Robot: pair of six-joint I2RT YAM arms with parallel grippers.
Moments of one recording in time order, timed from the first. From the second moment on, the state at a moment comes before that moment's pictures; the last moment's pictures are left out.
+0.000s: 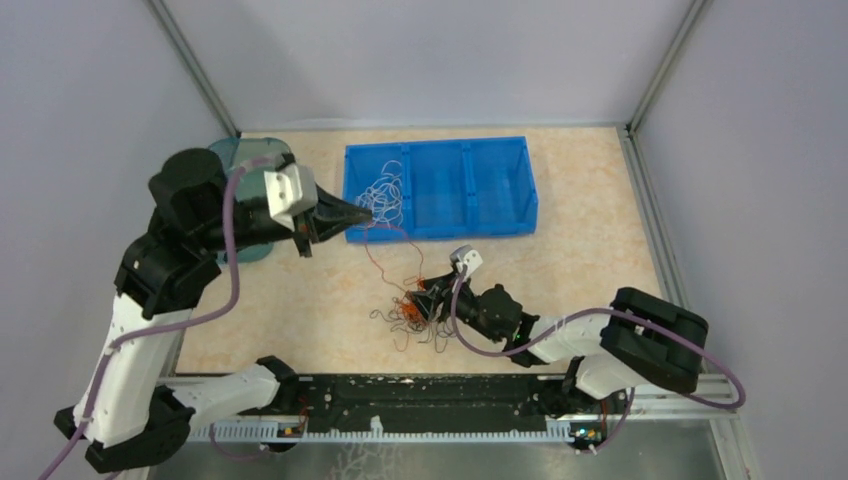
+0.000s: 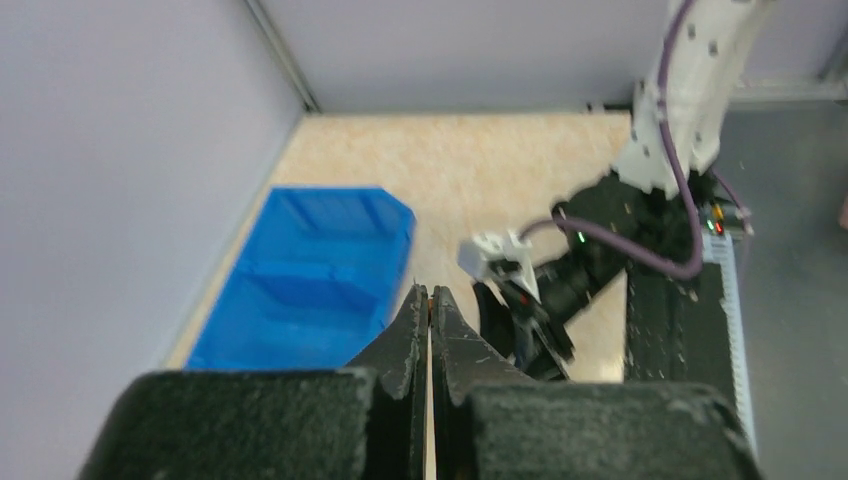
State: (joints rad) left arm -0.63 1.08 1.76 -0.75 0.65 0.31; right arm 1.10 1.39 0.29 1.09 0.20 0.39
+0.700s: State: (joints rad) left arm -0.63 1.04 1.72 -0.72 0.66 0.38; right arm 1.10 1.43 0.45 0.88 0.14 0.36
